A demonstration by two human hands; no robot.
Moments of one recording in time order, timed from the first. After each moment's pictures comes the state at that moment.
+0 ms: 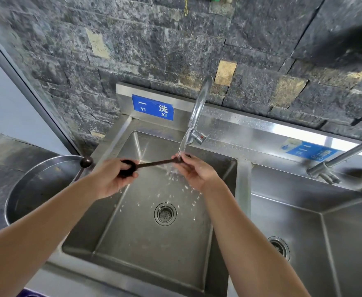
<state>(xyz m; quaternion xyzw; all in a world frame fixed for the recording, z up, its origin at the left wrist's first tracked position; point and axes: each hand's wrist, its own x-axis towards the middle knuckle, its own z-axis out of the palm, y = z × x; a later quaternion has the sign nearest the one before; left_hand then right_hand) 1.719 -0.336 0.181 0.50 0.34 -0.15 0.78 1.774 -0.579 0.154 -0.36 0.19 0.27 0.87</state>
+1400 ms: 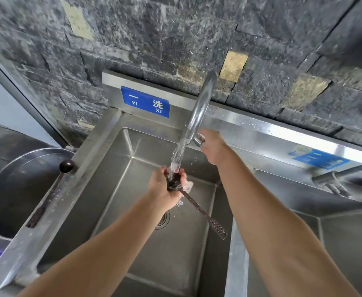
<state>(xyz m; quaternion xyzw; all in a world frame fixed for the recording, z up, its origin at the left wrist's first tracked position) 1.782 -0.482 0.148 0.16 0.43 -0.15 0.87 1.910 -0.599 0.160 -0.74 0.23 0.22 0.60</state>
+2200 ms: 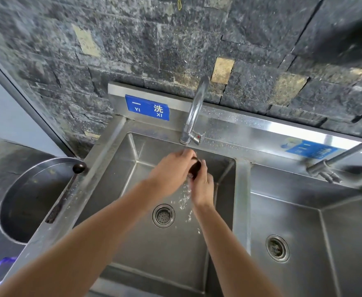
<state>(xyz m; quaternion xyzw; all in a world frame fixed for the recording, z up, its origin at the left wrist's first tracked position) 1.748 -0.467 0.207 0.93 -0.19 0.04 0.30 1.731 -0.574 0.155 -0.74 0.18 0.01 0.65</state>
